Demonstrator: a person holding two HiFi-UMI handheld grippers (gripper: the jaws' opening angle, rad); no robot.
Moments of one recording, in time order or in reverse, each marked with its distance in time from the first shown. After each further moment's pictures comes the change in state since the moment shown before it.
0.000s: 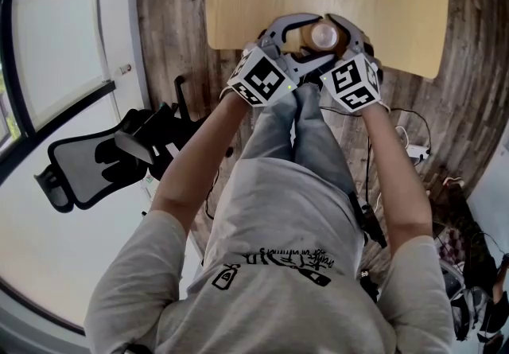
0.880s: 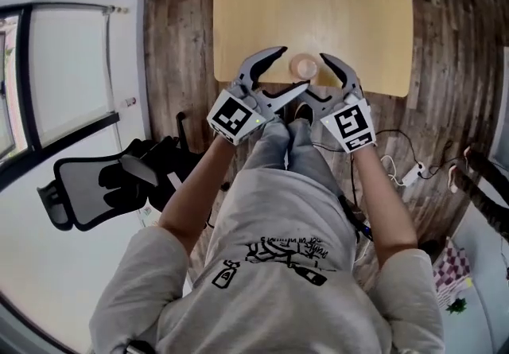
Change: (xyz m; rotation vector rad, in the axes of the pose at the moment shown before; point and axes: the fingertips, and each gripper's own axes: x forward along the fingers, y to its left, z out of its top) left arm -0.067 0.018 0.093 -0.153 -0.248 0.145; right arm -0.096 -0.007 0.084 0.127 -0.286 -0.057
